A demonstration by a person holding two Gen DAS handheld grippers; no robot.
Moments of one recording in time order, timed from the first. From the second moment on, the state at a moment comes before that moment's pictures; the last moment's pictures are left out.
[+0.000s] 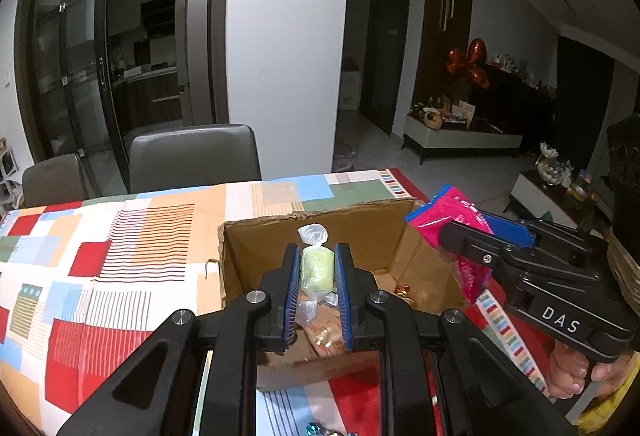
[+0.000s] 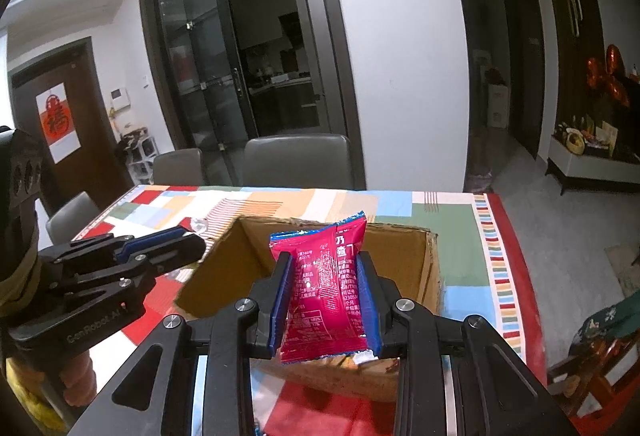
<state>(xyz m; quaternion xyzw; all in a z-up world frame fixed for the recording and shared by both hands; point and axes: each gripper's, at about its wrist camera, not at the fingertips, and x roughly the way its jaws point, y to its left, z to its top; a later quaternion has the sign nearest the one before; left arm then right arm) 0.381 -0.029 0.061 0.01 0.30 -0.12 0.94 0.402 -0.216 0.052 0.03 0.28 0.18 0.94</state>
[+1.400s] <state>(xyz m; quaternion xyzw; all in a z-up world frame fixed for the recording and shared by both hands) 0.257 -0.050 0.040 0.03 0.29 -0.16 0.94 0.279 -0.250 0.029 0.02 0.29 0.15 0.95</state>
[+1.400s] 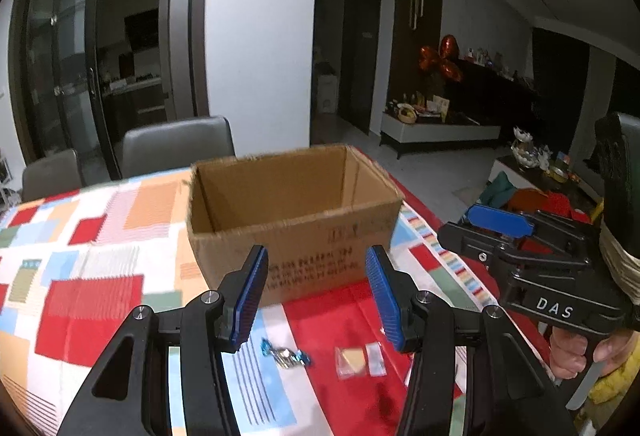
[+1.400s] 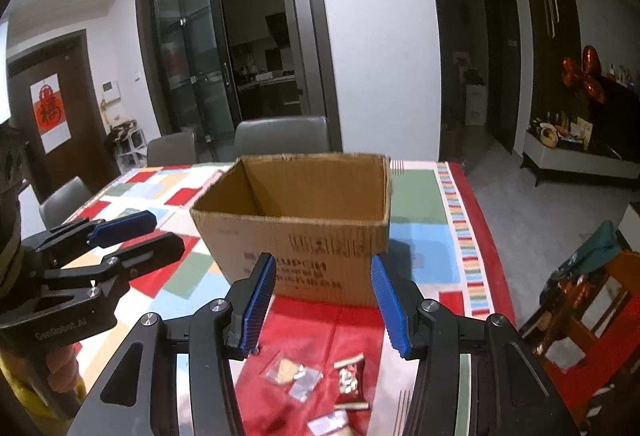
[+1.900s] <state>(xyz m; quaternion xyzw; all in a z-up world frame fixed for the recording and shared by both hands) 0.253 -0.067 -0.024 0.04 0.35 -0.20 0.91 0.272 -0.257 -0.032 0.02 0.36 0.14 0.92</state>
